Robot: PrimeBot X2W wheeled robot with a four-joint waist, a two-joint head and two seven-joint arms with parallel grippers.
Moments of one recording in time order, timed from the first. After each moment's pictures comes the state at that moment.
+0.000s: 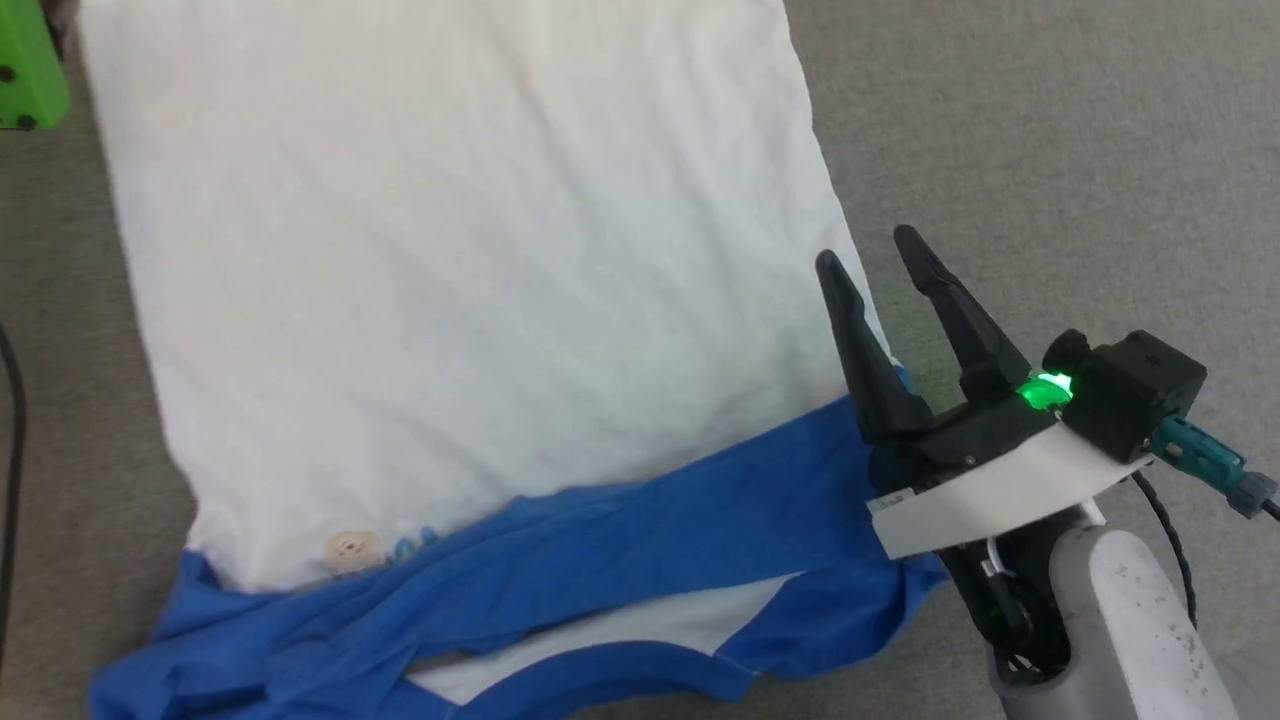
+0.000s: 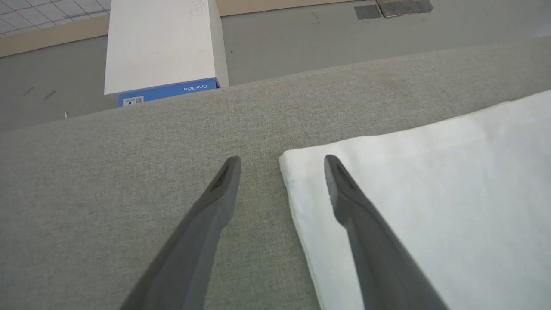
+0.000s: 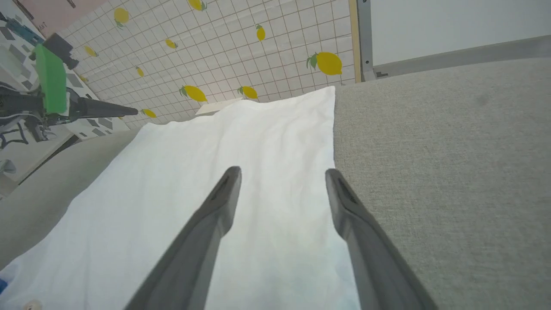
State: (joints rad) left arm -1.02 0.59 -0.18 0.37 -0.50 -0.06 0.73; right arm -0.25 -0.05 0.23 -0.14 0.38 0.13 -0.02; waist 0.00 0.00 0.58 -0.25
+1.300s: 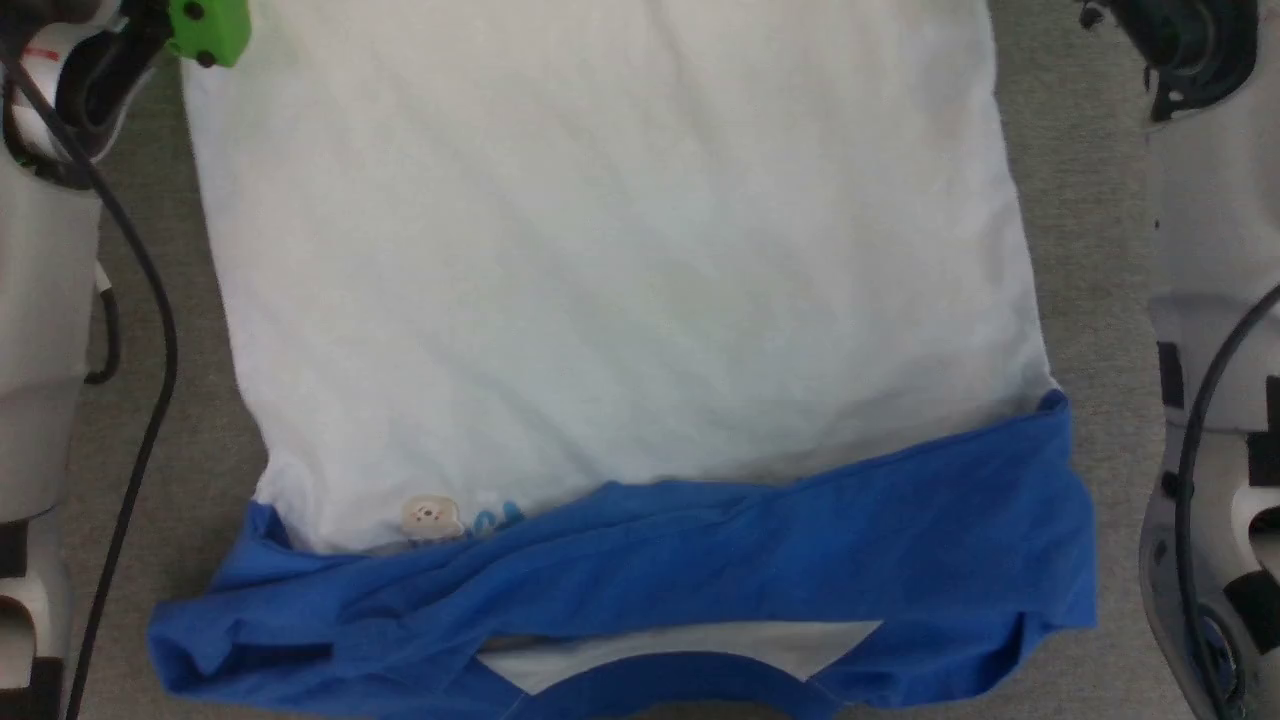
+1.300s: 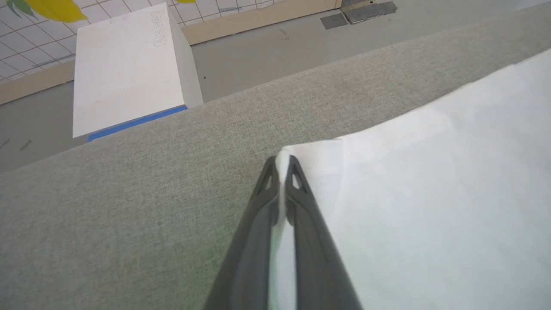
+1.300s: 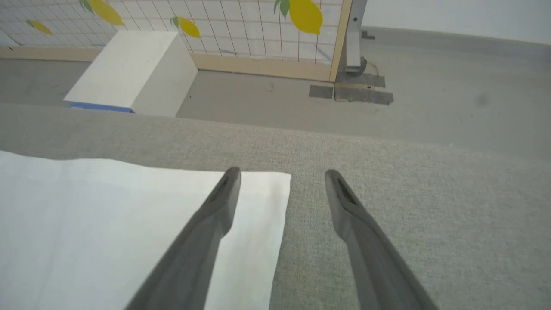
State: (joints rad) left arm -1.11 0.48 -0.32 0.22 -0.48 -0.07 0.68; right arm -1.16 -0.05 -0.02 0.46 0.17 0.13 0.49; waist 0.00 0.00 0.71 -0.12
